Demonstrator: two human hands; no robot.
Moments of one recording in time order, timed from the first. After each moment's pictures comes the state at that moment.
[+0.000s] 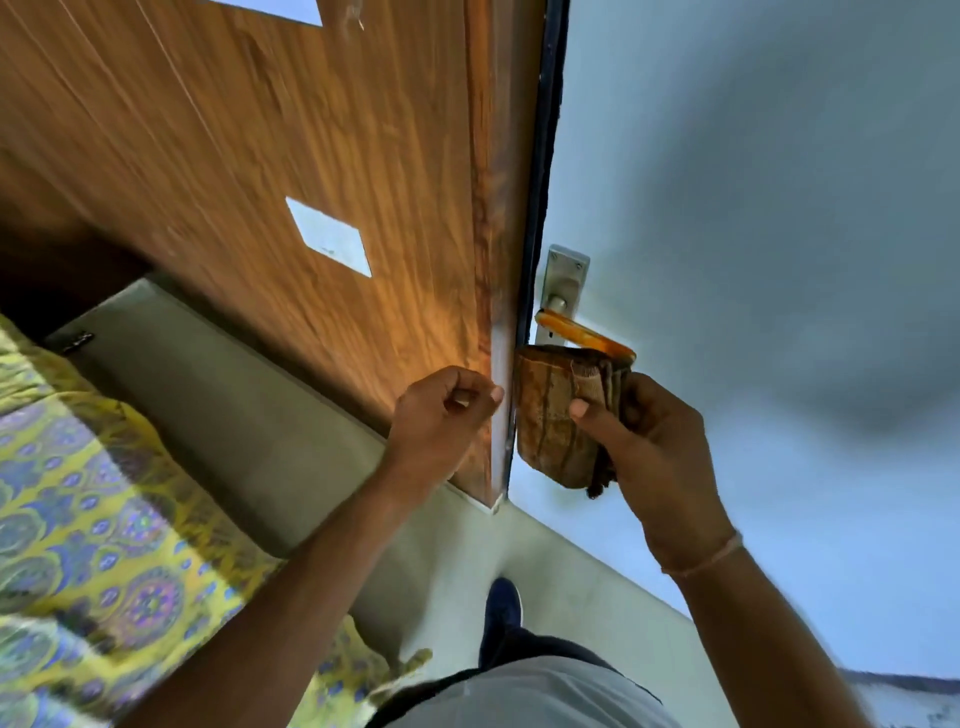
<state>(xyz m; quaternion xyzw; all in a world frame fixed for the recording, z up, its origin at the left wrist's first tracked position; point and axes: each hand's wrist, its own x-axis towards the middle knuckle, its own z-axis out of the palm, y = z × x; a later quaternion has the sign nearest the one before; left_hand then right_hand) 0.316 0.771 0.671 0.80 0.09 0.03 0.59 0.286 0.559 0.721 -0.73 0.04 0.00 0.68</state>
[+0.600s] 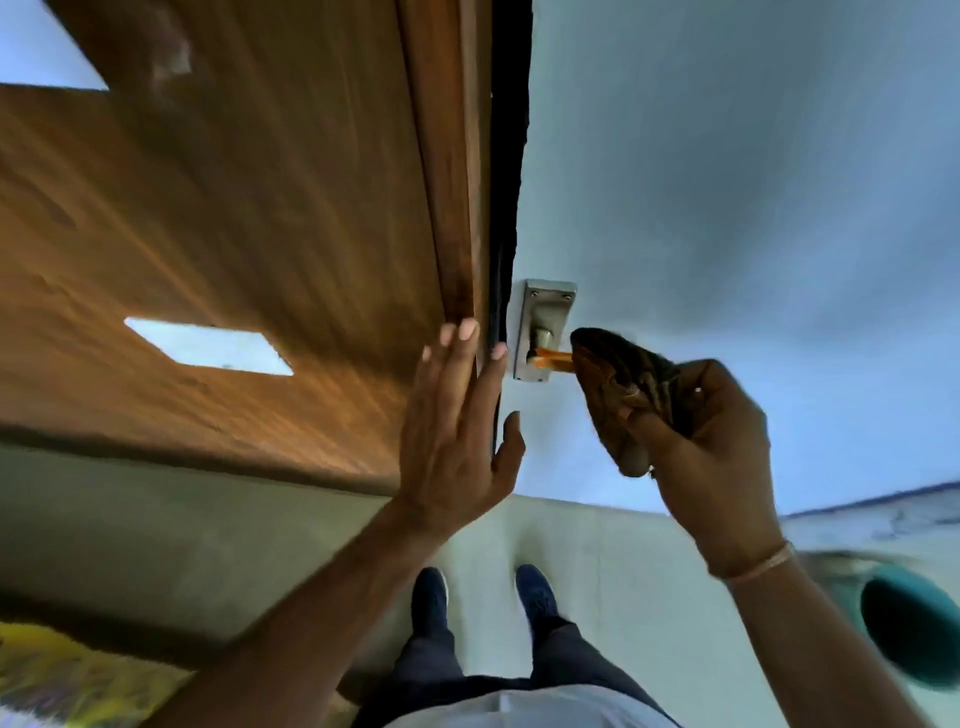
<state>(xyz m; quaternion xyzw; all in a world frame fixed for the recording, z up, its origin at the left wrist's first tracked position) 0.443 0.804 0.638 0.84 -0.31 0.33 0.29 0.346 0.620 0.731 -0.74 0.24 -0.19 0.59</state>
